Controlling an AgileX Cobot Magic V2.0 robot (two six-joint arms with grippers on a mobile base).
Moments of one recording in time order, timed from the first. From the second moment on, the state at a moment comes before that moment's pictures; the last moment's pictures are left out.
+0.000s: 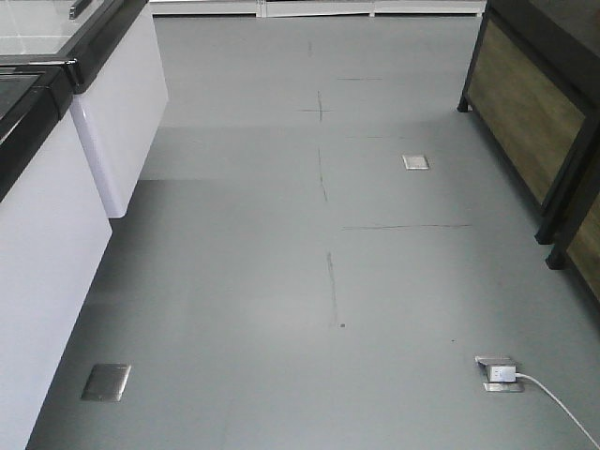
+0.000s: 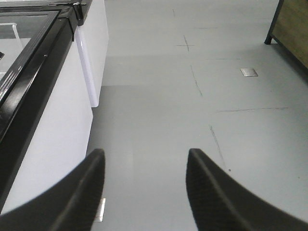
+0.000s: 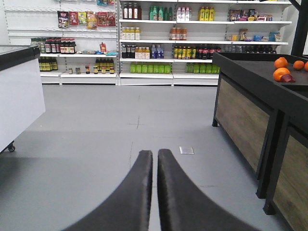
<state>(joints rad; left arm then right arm) -0.01 0.62 -0.52 0.05 0.39 -0.10 -0.02 -0.01 0.03 -0.09 0.09 0.07</state>
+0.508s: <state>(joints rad) -0.01 0.62 -0.53 0.05 0.40 -0.18 -0.02 -0.01 0.03 -0.09 0.09 0.07</state>
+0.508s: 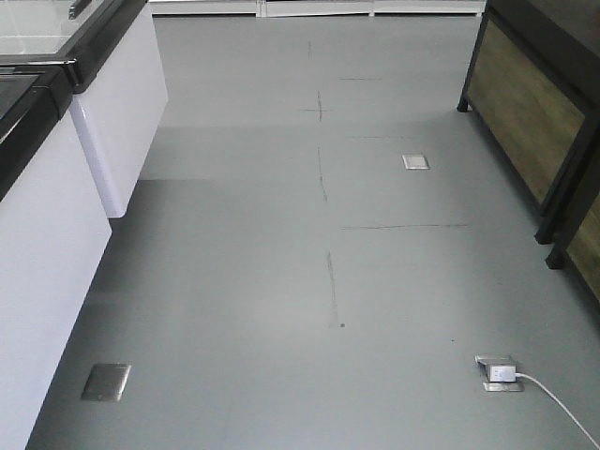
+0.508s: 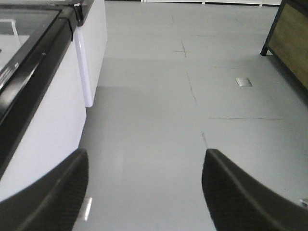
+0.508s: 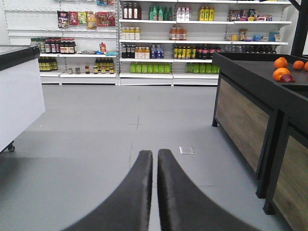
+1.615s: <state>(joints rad) 0.68 1.21 -1.22 -0.81 0.94 -0.07 -0.02 -0.01 0.03 -0.09 0.09 0.07</state>
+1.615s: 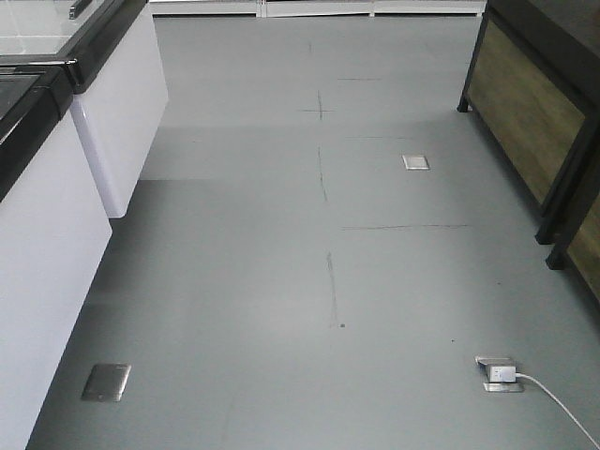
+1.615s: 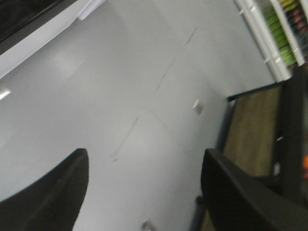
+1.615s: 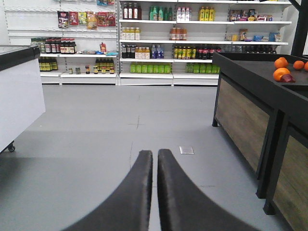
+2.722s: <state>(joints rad) 1.23 1.64 -1.26 -1.66 0.96 0.39 -0.02 -0.01 0.03 -0.09 0.09 0.07</state>
